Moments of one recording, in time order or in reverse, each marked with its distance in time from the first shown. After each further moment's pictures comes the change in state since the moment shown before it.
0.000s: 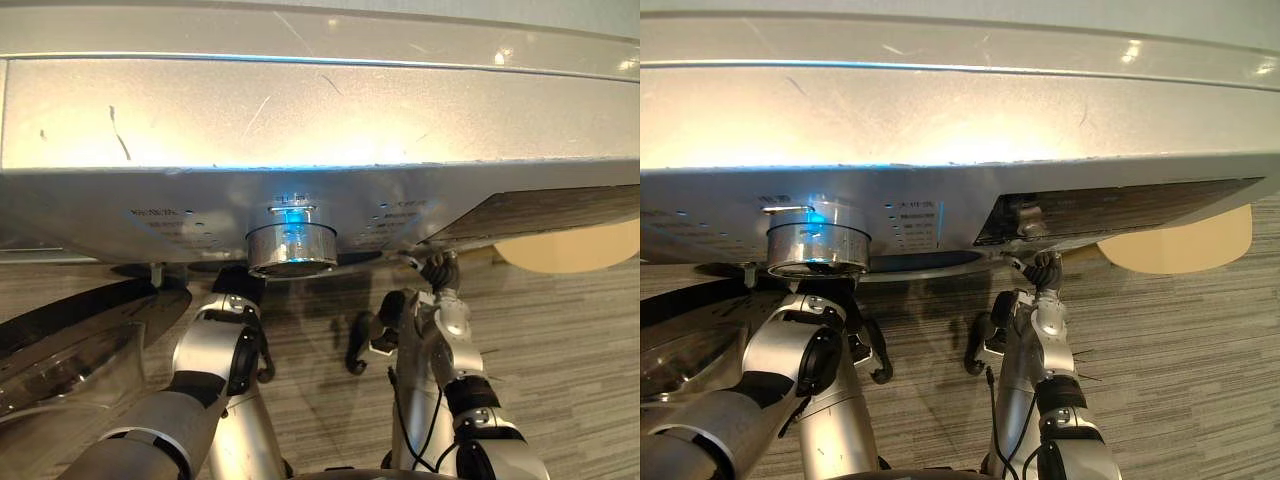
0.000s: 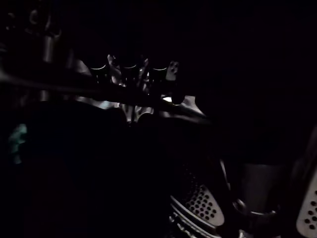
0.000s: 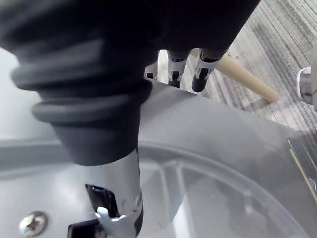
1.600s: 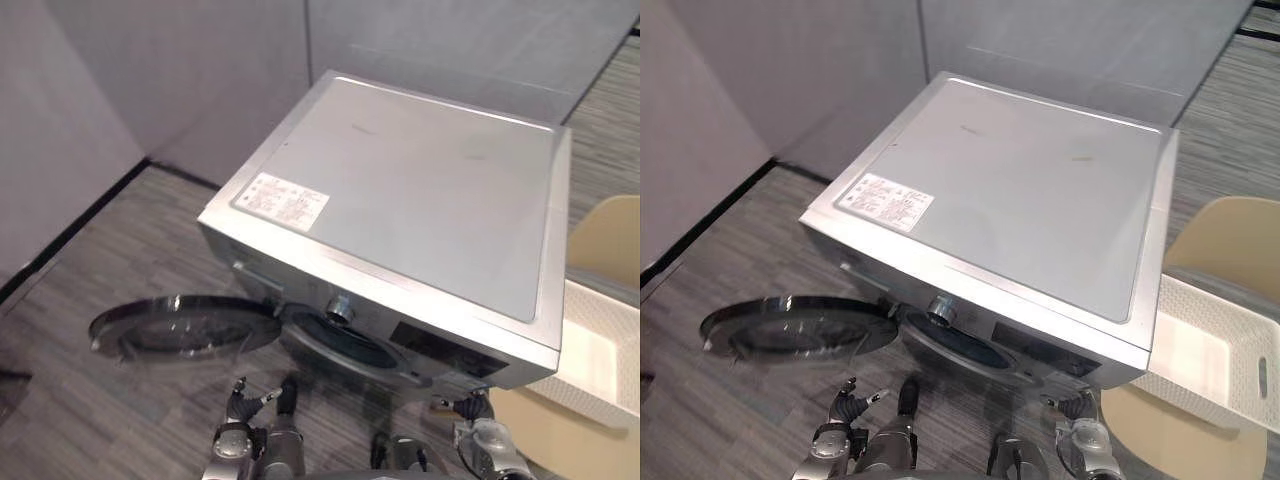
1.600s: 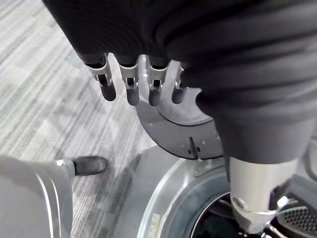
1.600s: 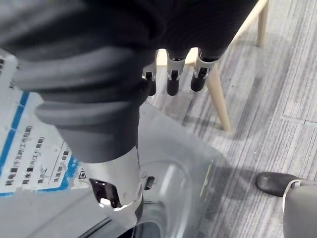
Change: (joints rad) left arm 0.983 -0.040 -0.112 -0.044 -0.138 -0.154 -0.112; right arm 0.333 -0.145 -0.027 0.425 -0.129 0.053 0.083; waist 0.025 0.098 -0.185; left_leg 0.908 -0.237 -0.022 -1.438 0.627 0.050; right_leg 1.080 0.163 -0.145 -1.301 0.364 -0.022
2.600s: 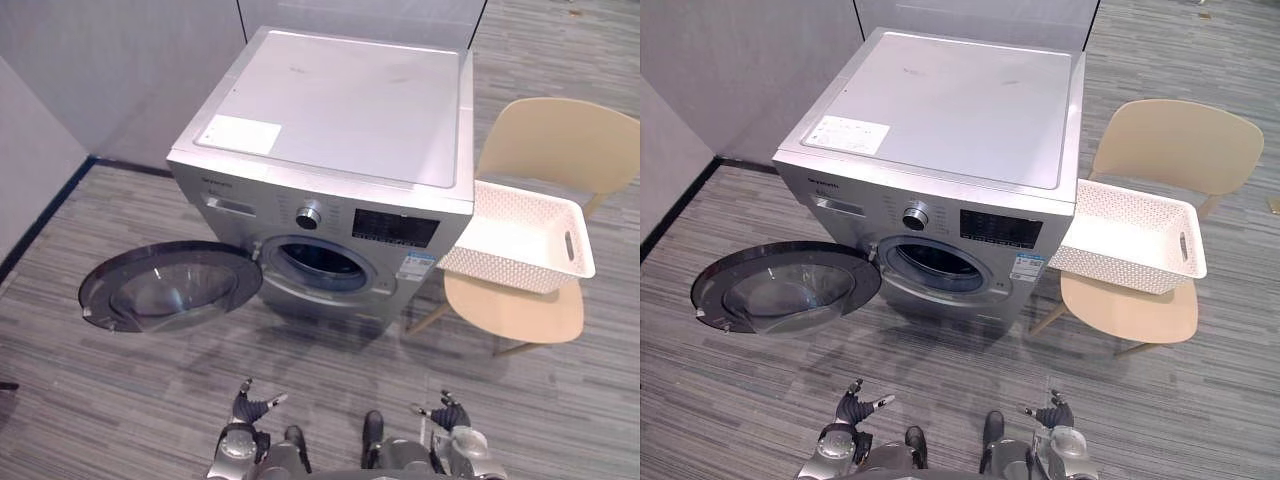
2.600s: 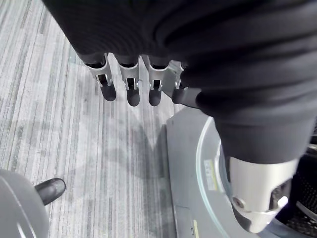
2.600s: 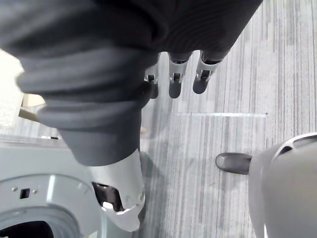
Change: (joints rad) left arm -0.012 0.013 -0.031 0.077 0.114 0.000 0.017; right arm 0.019 0.068 0.046 0.051 0.012 0.002 0.003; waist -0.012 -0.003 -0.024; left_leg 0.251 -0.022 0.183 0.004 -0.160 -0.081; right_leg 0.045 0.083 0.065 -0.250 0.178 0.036
